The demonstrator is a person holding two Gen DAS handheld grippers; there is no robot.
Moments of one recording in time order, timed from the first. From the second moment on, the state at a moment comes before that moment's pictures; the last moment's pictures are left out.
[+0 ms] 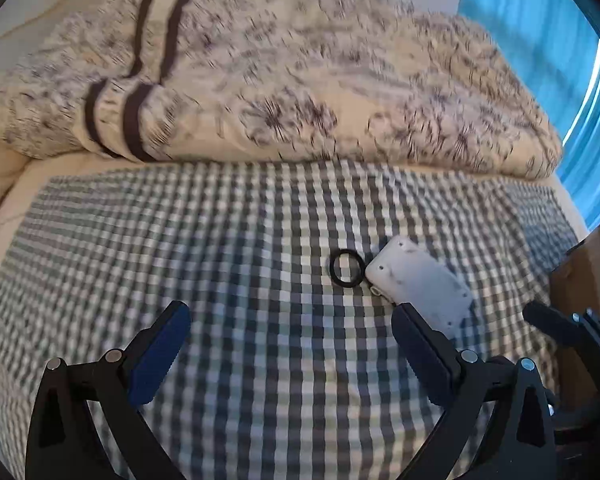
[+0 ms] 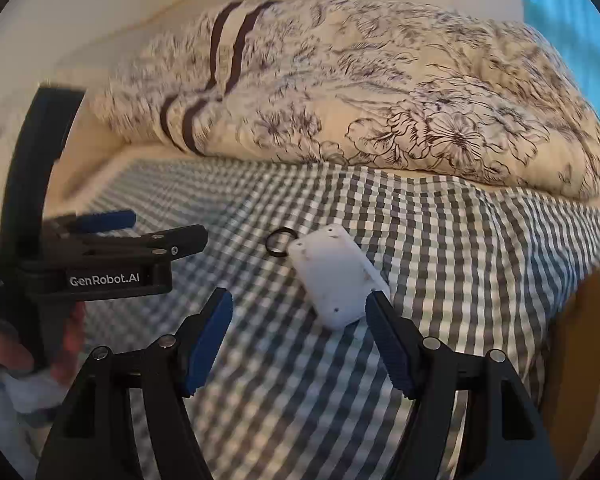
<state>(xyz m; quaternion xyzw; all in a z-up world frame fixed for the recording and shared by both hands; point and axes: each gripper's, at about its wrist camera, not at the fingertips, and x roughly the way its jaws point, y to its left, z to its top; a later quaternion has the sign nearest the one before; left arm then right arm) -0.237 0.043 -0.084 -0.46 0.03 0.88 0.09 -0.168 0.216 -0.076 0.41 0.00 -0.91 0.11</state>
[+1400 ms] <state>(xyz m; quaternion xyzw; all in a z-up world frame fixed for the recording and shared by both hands) -0.233 0.044 -0.116 -0.48 -0.01 0.87 0.12 -0.174 0.218 -0.113 0.46 0.03 -0.89 0.04</state>
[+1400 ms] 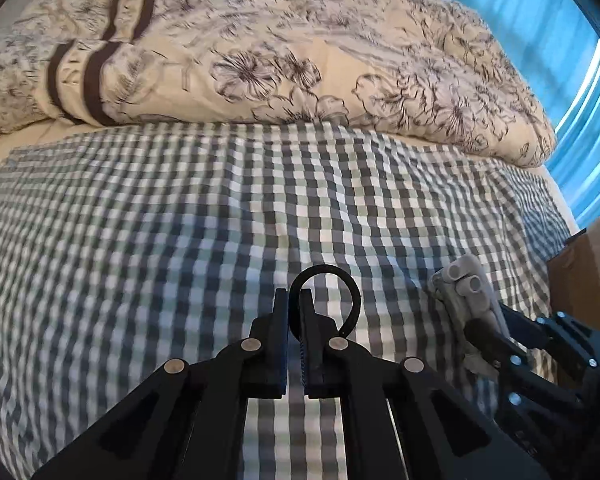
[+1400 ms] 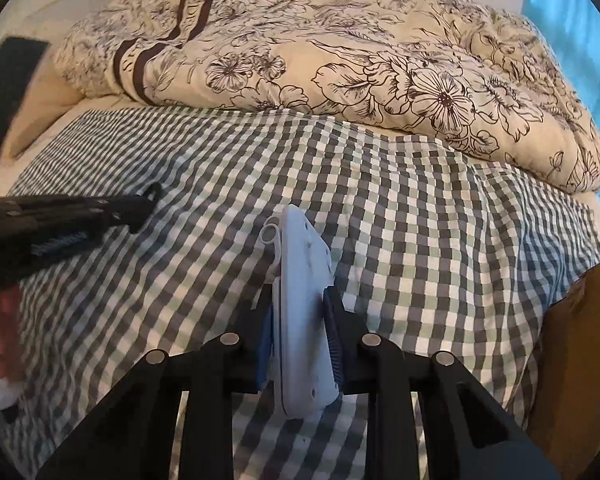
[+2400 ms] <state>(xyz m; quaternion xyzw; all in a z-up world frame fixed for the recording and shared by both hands) -0.085 0.069 0.014 -0.38 0.03 0.91 0.13 -0.037 0.254 0.021 0.37 -0.12 -0.92 0.09</state>
